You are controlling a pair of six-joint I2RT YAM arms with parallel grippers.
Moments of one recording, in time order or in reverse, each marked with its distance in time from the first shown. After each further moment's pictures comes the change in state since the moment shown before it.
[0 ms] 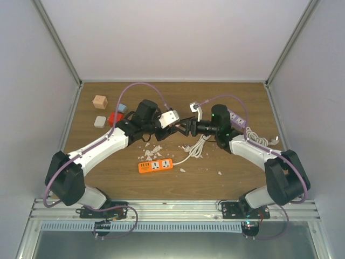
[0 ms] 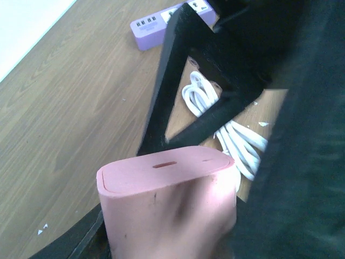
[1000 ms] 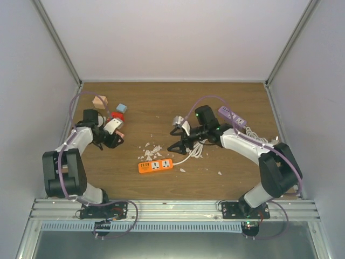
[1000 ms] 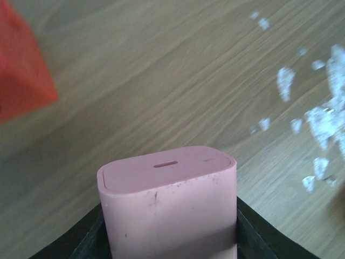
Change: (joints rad) left arm 0.751 0.018 -0.222 -0.296 0.174 0.276; right arm 0.081 0.085 0.166 -0.526 -0.073 -0.871
